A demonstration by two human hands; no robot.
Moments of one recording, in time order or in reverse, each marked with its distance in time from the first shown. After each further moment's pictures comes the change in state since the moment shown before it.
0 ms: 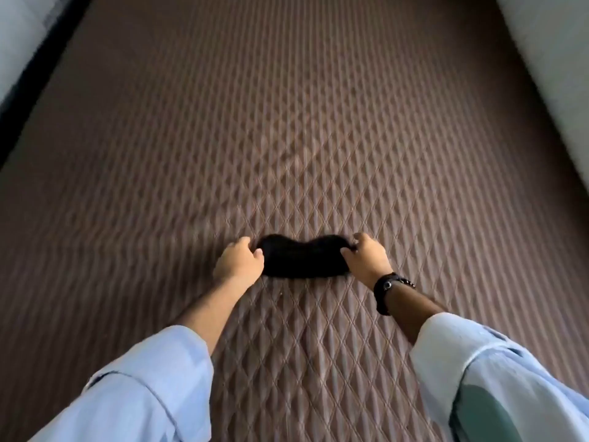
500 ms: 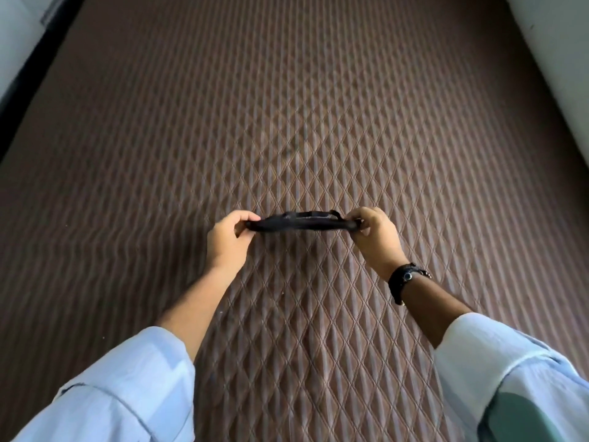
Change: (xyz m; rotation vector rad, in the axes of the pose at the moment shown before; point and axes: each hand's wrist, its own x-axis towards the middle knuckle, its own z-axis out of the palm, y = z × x) left_hand 0.020 -0.006 -0.018 -0.479 0.217 0.285; right_hand 0.003 -0.012 -0.026 0.124 0.257 -0.360
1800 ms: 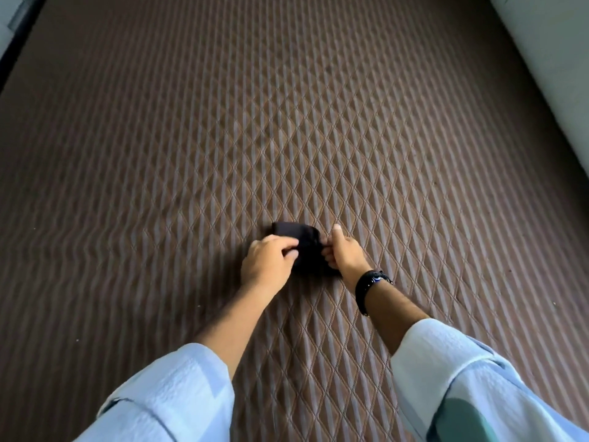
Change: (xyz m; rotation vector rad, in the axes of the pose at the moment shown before) left_hand -0.067 0.039 0.086 0.396 -0.330 0.038; right_hand -0.037 0.025 0.045 0.661 -0.166 0.732
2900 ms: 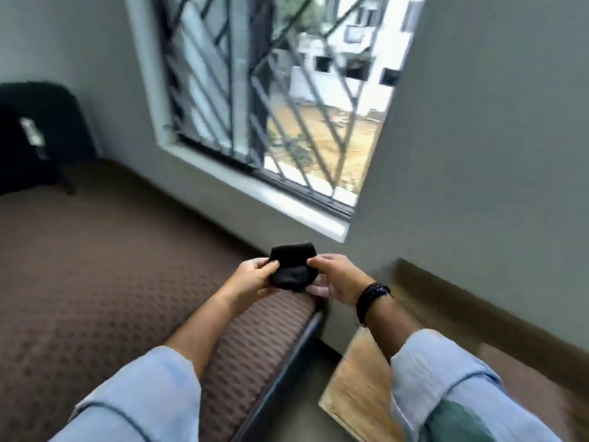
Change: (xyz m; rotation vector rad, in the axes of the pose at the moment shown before) left_hand -0.401 0.413 -0.064 -0.644 -0.949 0.427; right_hand -0.575 0.014 -0.384 0.552 0.465 -0.290
